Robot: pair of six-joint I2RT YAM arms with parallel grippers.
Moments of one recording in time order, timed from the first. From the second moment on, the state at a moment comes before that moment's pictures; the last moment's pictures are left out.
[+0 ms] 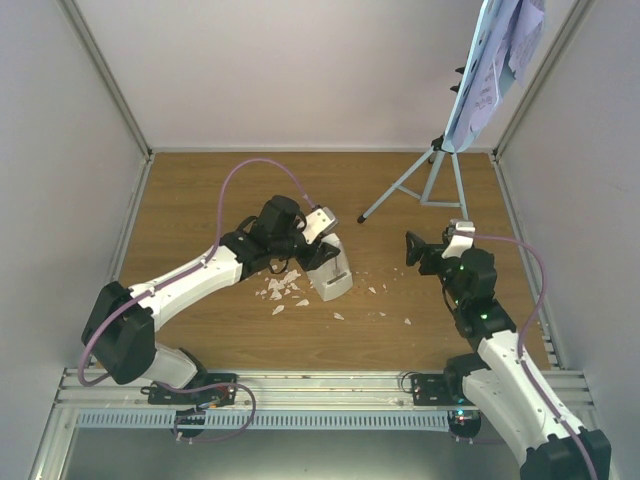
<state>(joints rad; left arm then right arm) -0.68 1.44 1.04 -0.24 0.34 0.10 0.22 0.68 0.40 0.04 -0.03 0.27</state>
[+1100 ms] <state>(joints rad) -0.86 1.46 1.04 -0.17 -0.31 -0.25 0.22 0.75 0.33 0.07 -0.18 0.30</state>
